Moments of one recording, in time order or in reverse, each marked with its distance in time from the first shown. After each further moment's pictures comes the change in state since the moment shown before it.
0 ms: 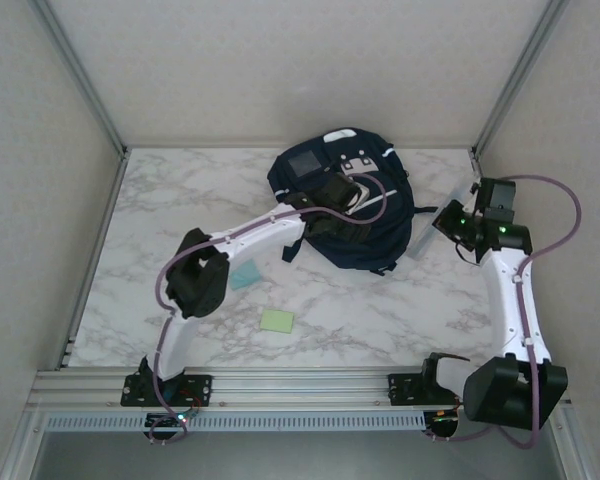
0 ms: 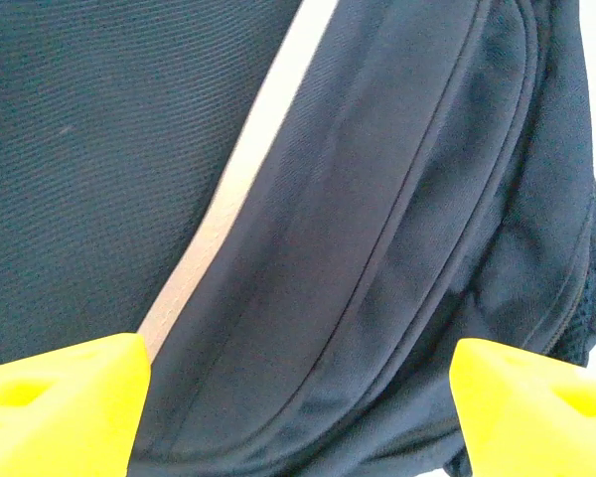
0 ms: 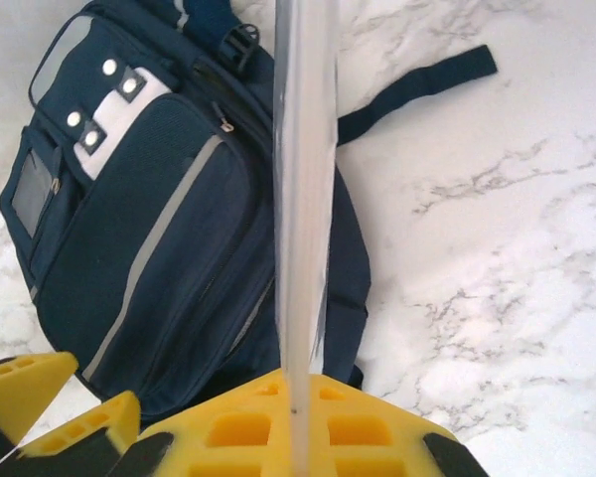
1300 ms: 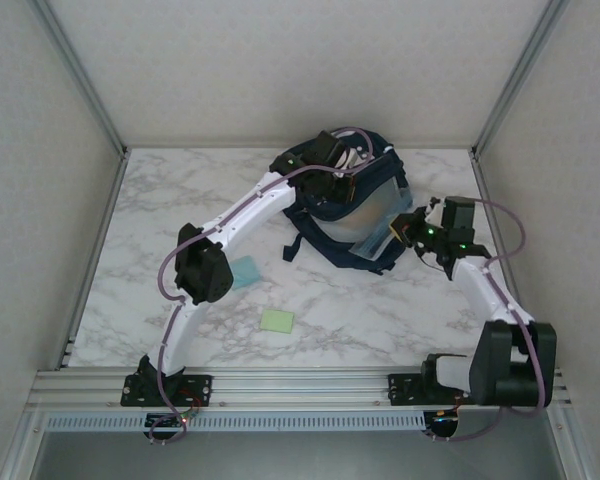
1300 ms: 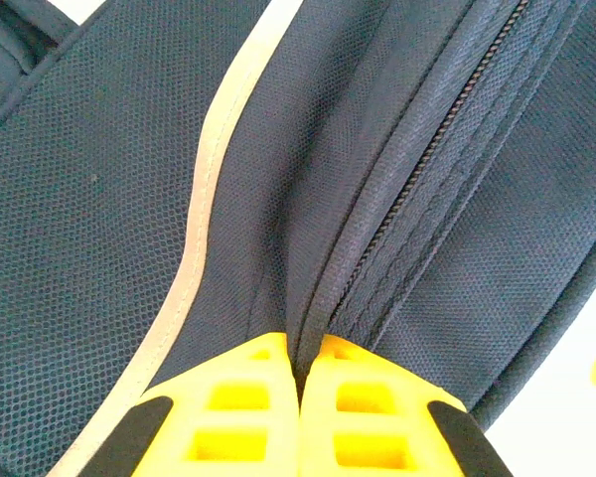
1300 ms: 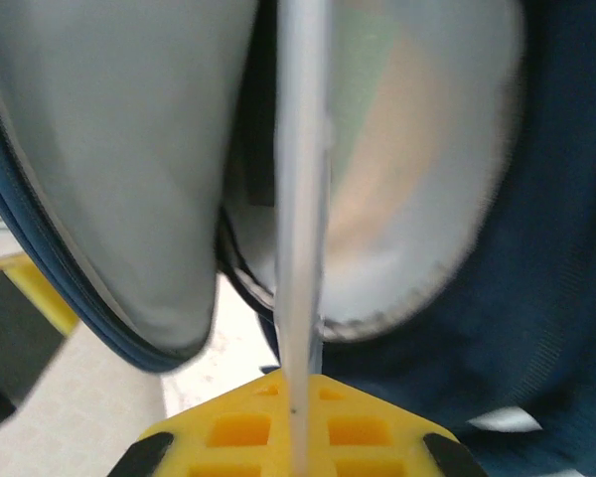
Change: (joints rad) left arm 0.113 0.109 0.430 -0.298 0.194 -0.208; right arm 0.151 0.133 -0.344 0.673 -0.377 0.401
